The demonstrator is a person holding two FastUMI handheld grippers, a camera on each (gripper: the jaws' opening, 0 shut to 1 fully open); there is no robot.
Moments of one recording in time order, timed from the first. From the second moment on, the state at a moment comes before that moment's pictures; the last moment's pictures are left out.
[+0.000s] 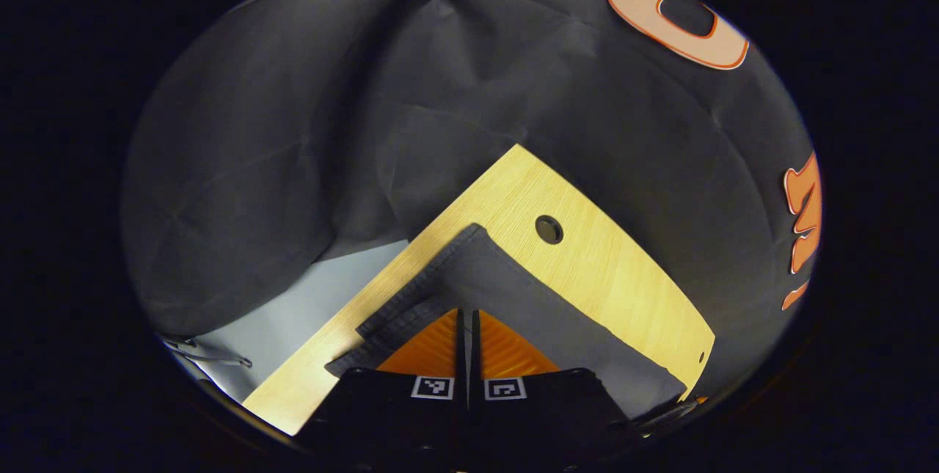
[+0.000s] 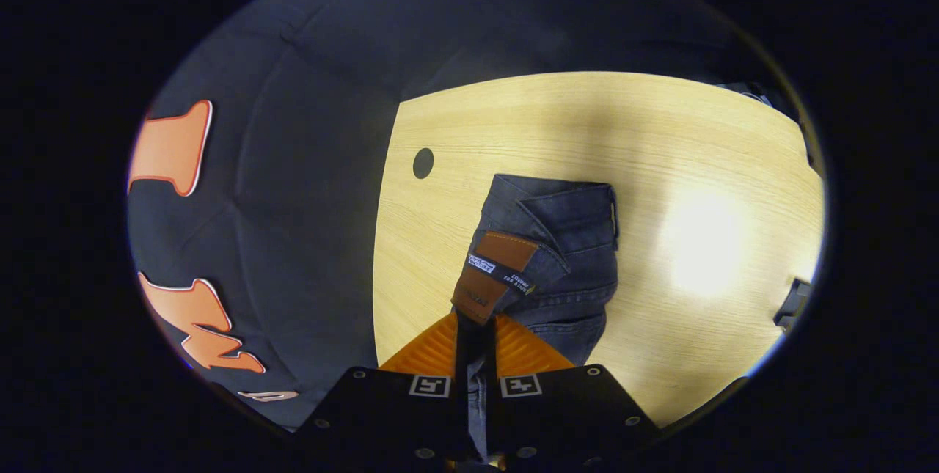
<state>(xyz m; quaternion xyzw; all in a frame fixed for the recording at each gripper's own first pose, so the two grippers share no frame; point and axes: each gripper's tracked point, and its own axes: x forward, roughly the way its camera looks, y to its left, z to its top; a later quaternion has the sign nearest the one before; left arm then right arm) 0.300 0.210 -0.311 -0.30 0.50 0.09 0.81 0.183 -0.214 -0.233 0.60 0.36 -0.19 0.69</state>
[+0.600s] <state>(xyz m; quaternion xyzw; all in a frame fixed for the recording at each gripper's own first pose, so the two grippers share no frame) 0.288 0.173 -0.413 -0.18 0.64 0.13 0.73 0.192 -0.221 -0.250 0.59 0.38 -0.19 0.69</state>
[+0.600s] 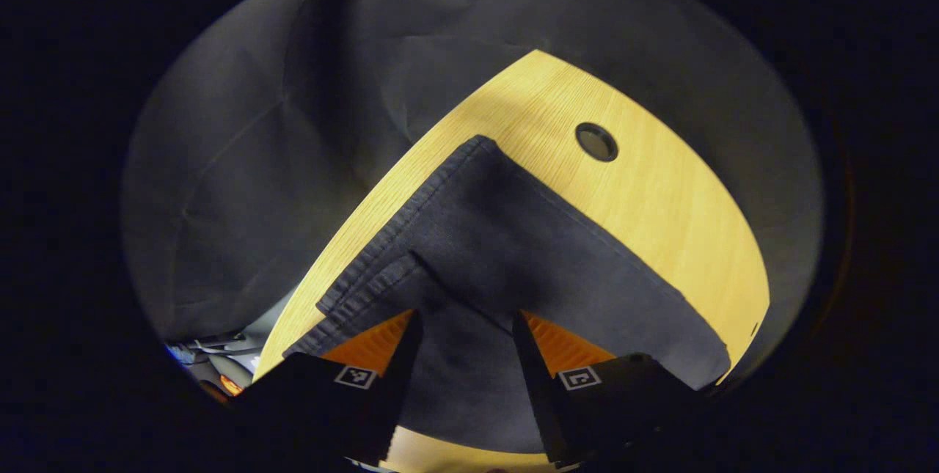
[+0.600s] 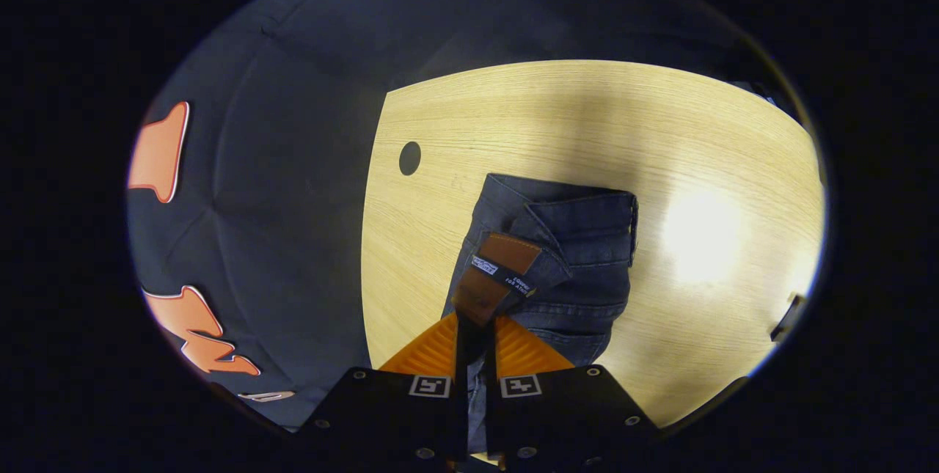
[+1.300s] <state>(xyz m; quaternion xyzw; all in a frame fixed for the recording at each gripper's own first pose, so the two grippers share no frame) 0.286 0.187 -0.427 -0.19 0.68 0.18 0.69 0.190 -0.223 -0.252 0.59 0.38 -0.18 0.69</state>
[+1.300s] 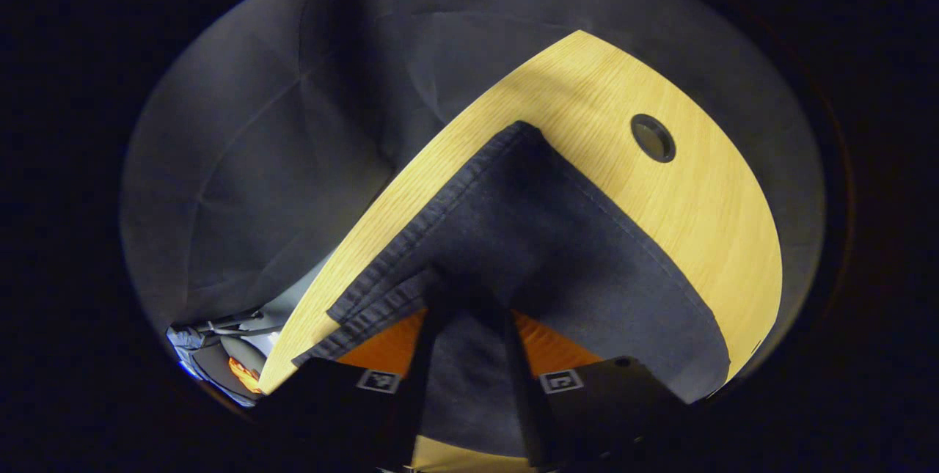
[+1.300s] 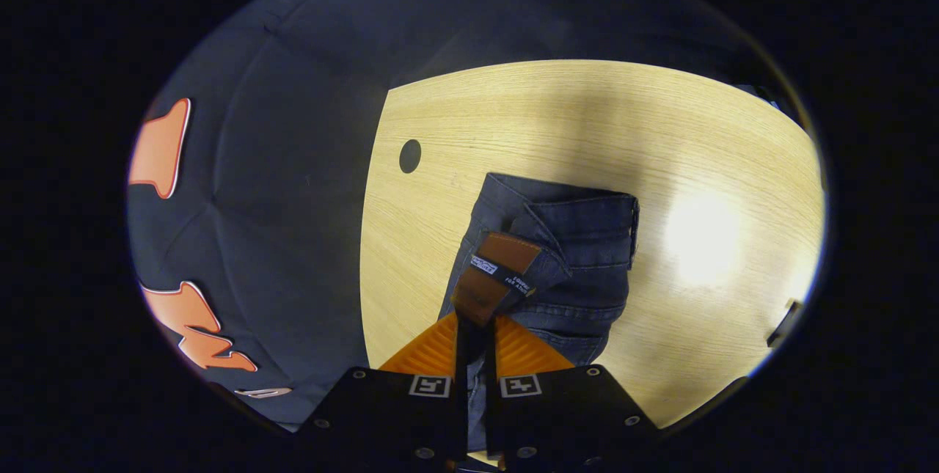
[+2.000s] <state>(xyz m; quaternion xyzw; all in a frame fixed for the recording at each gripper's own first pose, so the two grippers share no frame) 0.322 0.188 -0.360 -0.29 0.56 0.10 0.77 0.193 -0.225 -0.228 0.62 0.34 -0.16 0.69</state>
